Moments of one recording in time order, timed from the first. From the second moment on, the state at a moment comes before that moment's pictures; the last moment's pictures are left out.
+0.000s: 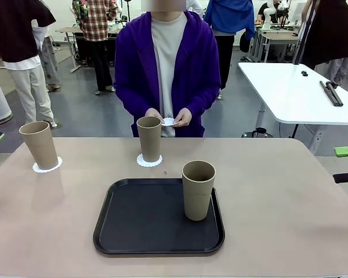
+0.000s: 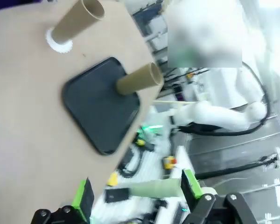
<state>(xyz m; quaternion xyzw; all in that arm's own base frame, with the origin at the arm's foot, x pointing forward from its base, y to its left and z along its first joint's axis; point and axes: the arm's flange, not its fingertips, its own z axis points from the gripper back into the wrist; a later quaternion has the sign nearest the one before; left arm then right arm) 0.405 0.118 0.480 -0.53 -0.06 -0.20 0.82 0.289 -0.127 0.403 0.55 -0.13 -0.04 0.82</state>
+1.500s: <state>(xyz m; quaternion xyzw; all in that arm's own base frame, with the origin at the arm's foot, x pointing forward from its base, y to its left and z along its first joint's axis) 0.428 0.236 0.392 -0.62 -0.02 -0.04 0.78 0.289 -0.127 0.403 0.55 -0.13 -0.04 0.82</state>
